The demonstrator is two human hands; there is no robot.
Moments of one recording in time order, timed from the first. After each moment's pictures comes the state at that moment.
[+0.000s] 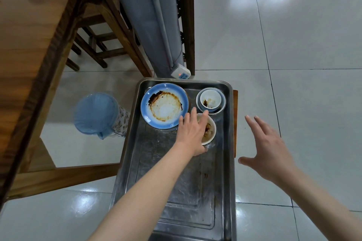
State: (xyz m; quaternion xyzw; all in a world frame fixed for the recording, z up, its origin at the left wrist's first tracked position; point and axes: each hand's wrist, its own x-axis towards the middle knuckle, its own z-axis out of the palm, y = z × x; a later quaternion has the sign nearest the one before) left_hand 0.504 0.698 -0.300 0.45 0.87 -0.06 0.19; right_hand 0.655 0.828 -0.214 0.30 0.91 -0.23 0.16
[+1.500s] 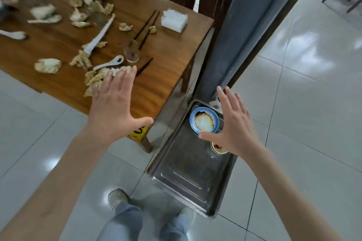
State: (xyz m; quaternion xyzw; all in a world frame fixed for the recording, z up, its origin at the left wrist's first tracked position) left_hand 0.481 0.384 0.096 0.13 0.98 0.11 0.00; right_hand 0.552 0.657 0.075 0.04 0.98 -0.17 0.04
